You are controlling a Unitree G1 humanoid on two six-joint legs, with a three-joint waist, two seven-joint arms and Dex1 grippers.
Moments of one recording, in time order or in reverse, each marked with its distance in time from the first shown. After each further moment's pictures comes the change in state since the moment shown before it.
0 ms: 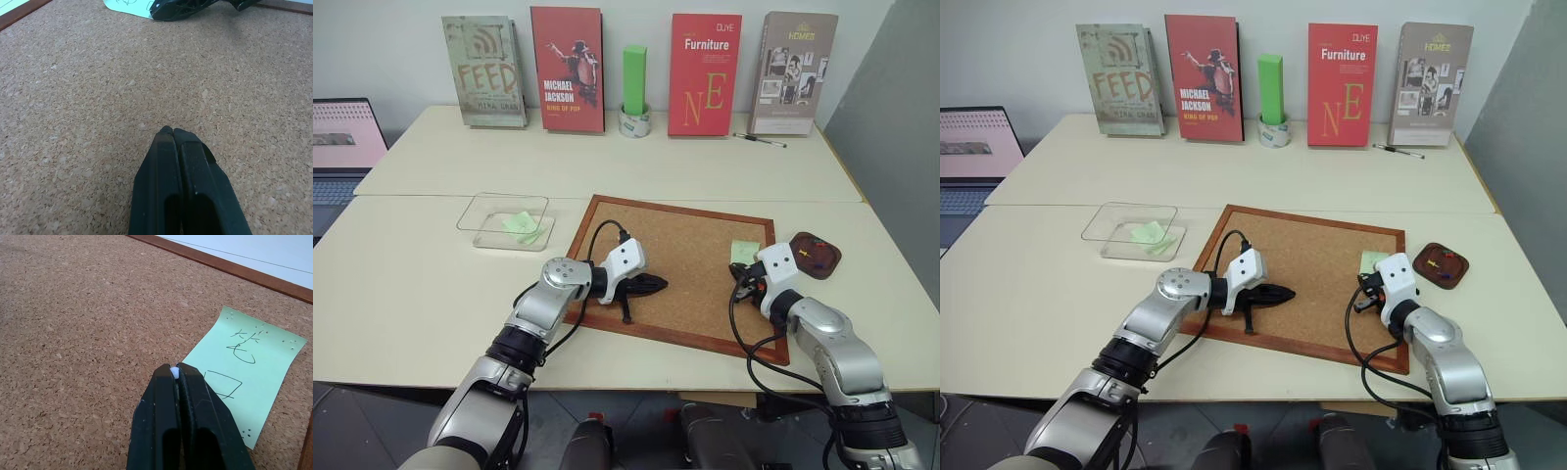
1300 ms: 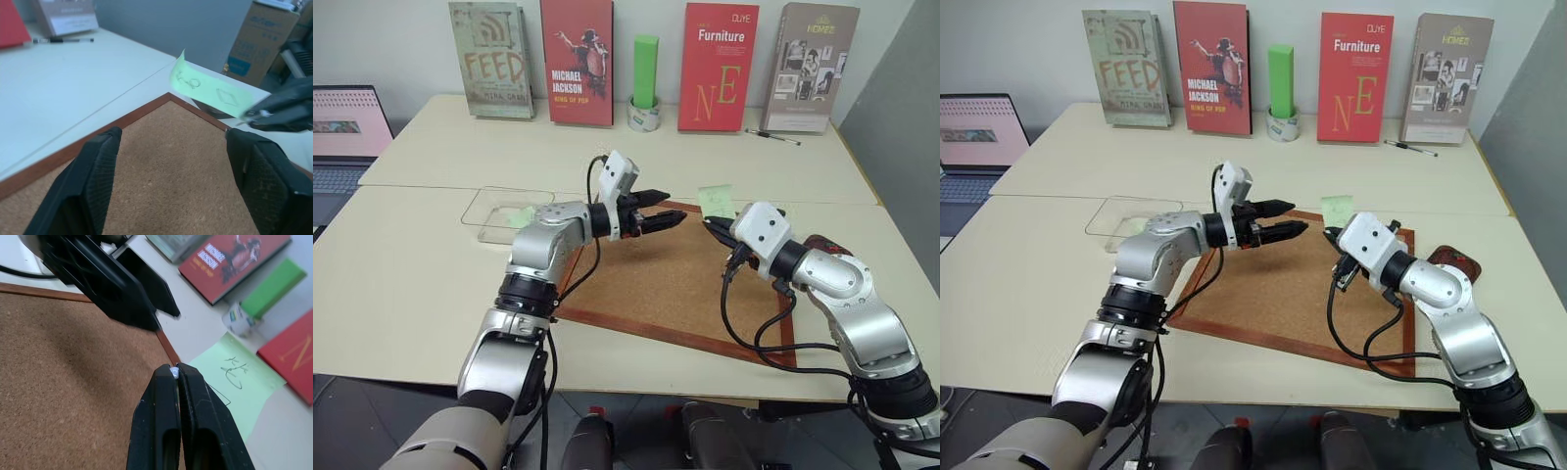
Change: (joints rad) left arm -0.312 -0.148 0.285 0.087 -0.262 0.403 0.137; right arm -0.224 -0.226 0.164 -0.212 -0.147 -0.193 0.198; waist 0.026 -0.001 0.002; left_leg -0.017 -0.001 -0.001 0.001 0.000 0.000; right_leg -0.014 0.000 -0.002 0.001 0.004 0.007
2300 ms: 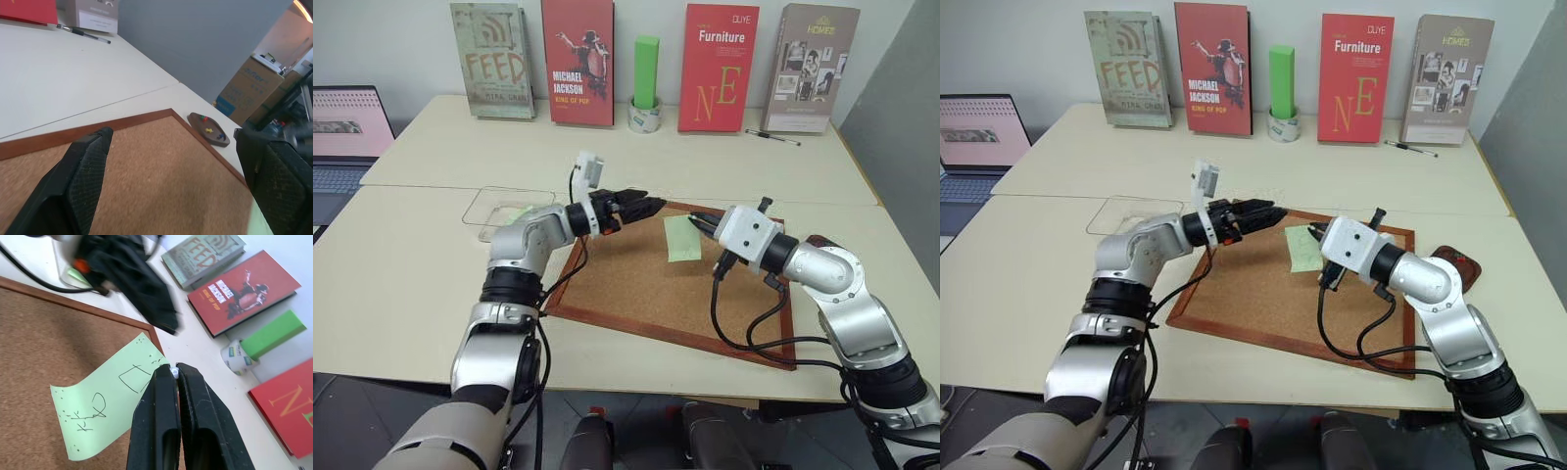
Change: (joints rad) left arm 0.039 0.094 0.106 0.066 -0.097 0.037 -0.109; right arm -0.052 0.036 0.001 0.025 -0.081 -0.037 0.056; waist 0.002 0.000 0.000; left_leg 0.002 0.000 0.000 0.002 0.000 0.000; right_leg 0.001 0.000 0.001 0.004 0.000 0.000
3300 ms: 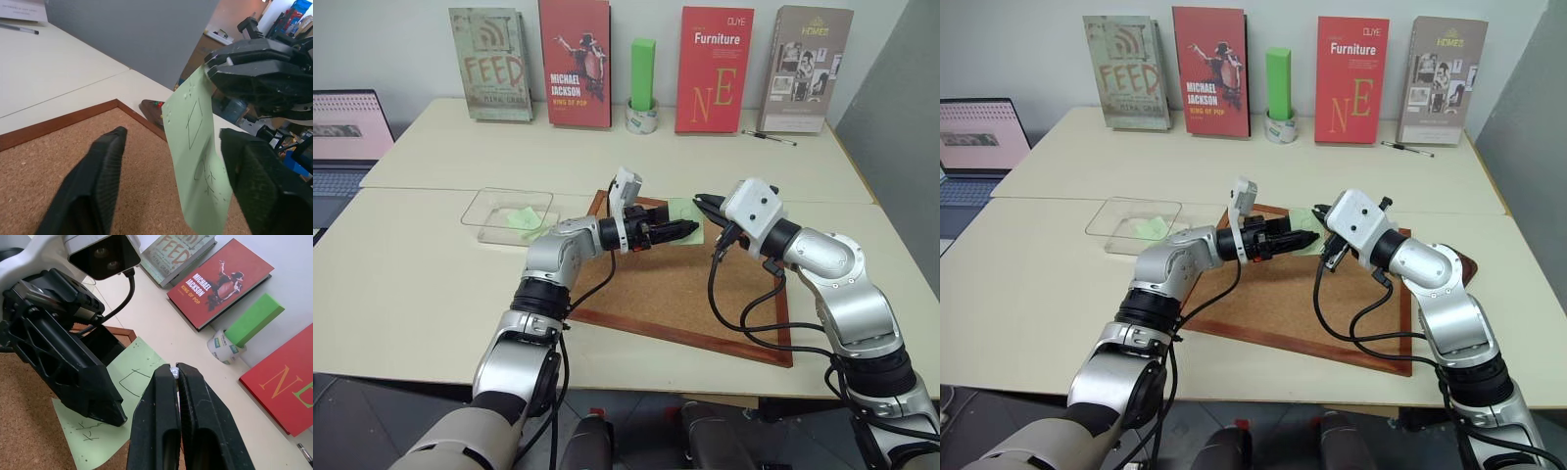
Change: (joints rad) left arm -0.003 -0.123 -0.105 0.023 0.026 -0.094 -0.057; right arm -0.053 0.068 -0.035 0.000 0.042 0.127 -0.027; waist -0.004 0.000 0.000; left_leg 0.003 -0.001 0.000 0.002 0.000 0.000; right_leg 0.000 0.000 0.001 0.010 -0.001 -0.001
